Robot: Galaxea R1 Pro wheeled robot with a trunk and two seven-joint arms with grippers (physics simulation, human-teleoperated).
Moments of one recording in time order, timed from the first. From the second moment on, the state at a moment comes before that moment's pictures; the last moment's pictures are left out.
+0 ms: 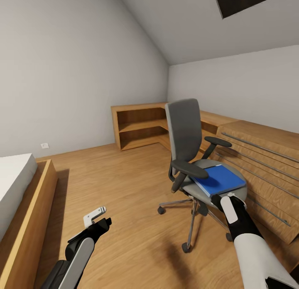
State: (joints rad) left arm -0.23 0.00 -0.17 -1.47 0.74 0.53 0.71; right arm -0.73 -0.03 -0.35 -0.78 -0.45 0.50 -0.46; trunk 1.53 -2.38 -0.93
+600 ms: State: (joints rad) left arm -0.23 0.00 -0.17 -1.47 0.74 0.53 0.71; right arm -0.73 -0.03 -0.35 -0.78 -0.47 0.50 -0.46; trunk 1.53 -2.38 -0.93
